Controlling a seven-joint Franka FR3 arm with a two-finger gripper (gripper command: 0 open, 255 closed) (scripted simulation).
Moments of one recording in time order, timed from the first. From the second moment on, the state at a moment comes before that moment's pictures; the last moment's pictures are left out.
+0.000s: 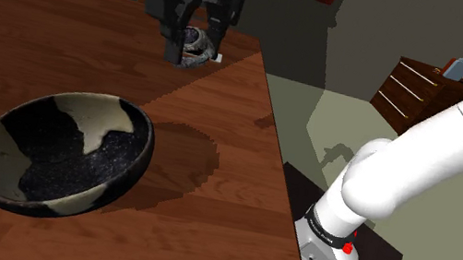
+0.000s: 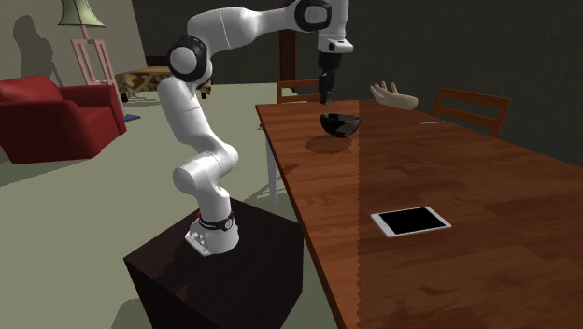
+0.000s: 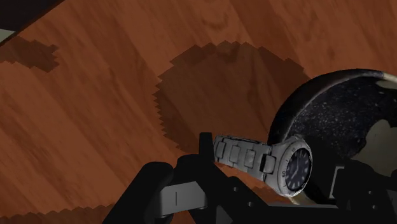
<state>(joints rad) 0.07 -0.35 0.63 -1.69 0.28 1.39 0.57</state>
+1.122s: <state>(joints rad) 0.20 0.15 0.92 -1.38 -0.05 1.49 0.96</state>
